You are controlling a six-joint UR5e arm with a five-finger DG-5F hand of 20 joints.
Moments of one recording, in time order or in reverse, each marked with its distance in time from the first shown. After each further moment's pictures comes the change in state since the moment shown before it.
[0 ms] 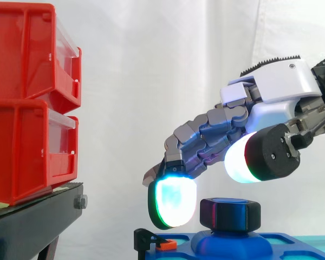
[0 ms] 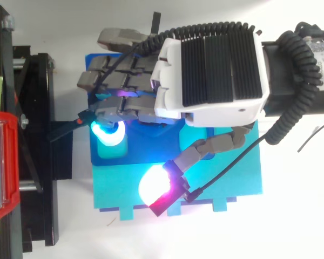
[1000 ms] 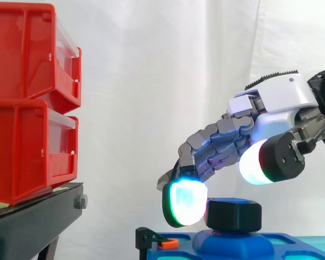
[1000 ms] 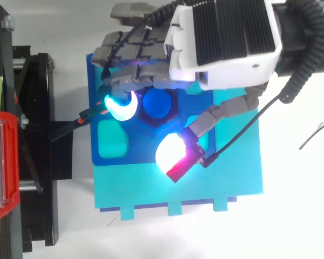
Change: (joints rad) arm -0.083 0.000 -0.002 -0.013 -0.126 0.000
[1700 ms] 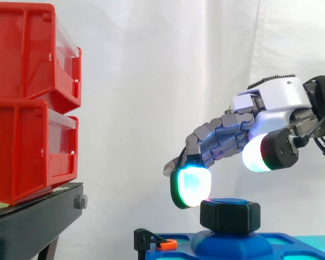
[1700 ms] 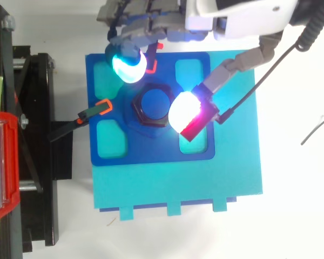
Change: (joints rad) arm -0.092 -0.001 -0.001 0.058 -0.131 -0.040
